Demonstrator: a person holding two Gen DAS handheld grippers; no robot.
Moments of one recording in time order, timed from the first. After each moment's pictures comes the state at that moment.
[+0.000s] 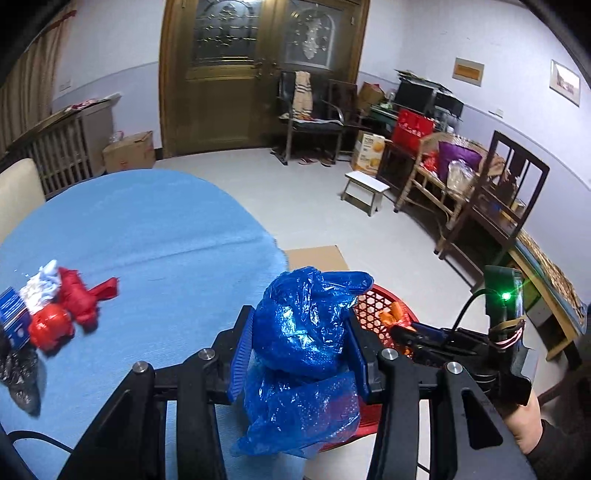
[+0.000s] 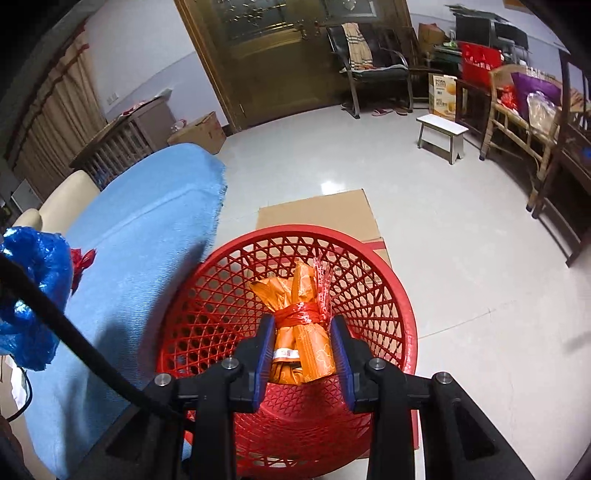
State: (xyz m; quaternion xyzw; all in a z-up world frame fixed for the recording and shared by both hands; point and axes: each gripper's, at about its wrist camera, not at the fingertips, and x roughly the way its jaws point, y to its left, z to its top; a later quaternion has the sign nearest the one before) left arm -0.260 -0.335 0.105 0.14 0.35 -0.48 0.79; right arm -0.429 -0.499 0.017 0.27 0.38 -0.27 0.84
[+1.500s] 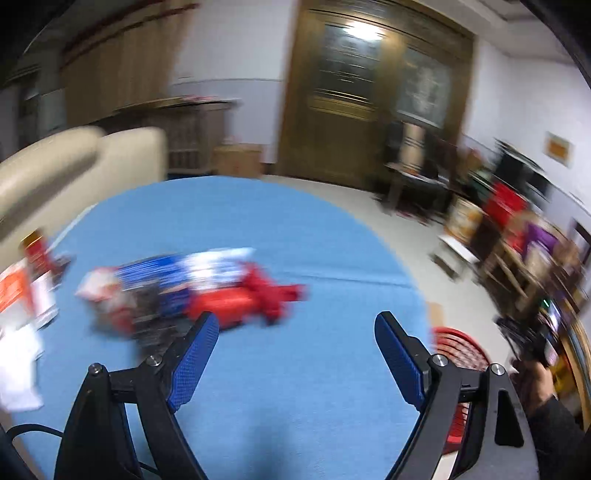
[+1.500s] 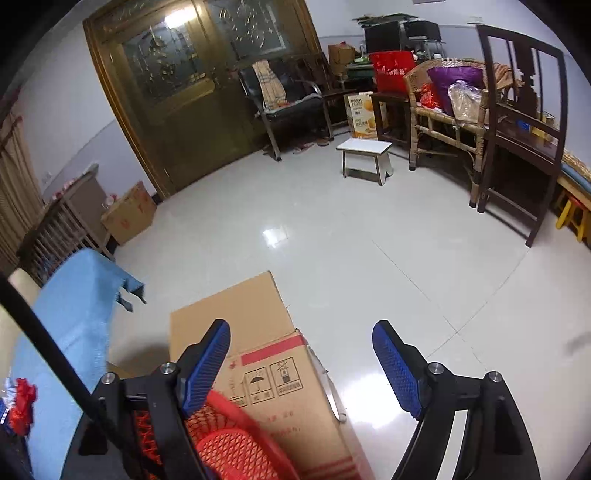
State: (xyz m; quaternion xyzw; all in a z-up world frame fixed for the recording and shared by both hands) left arm -0.173 -0.157 0.135 0.03 0.33 -0.29 0.90; right arm -0.424 -0.644 0.008 0.31 0.30 -0.42 0.80
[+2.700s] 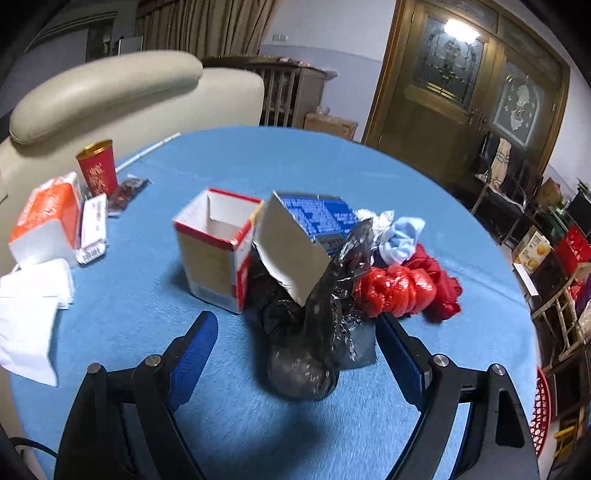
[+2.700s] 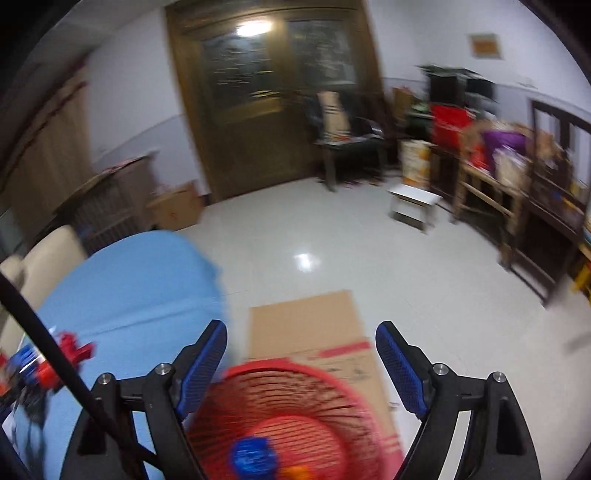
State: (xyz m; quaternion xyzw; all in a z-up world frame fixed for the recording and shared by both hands) left arm -0.073 -0.093 0.051 -0.02 0.40 -0.15 0.90; right arm -0.395 -0.503 0.102 0.21 0.27 -0.34 0.88
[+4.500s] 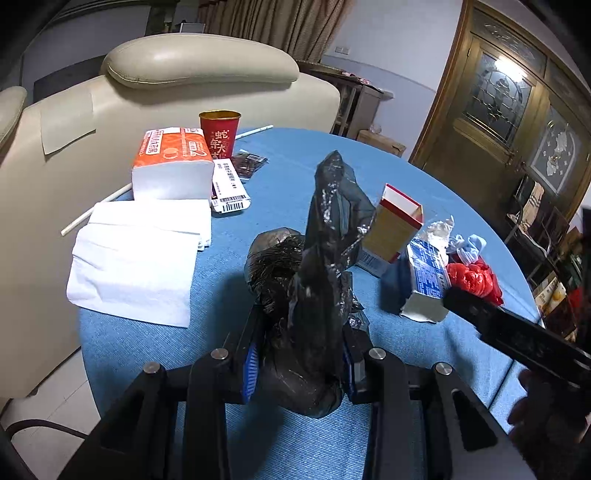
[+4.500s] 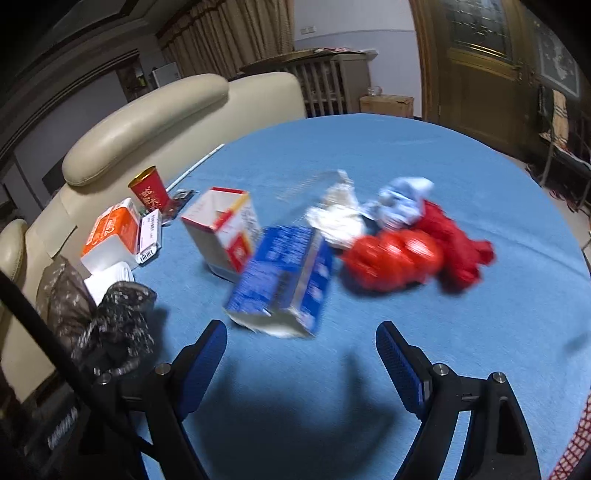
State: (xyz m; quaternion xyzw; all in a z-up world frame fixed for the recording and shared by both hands) left arm -0.124 0.048 0.051 -0.08 0.39 -0.08 0.91; right arm -0.155 -0.140 0.067 0.11 0.41 0.01 0.90
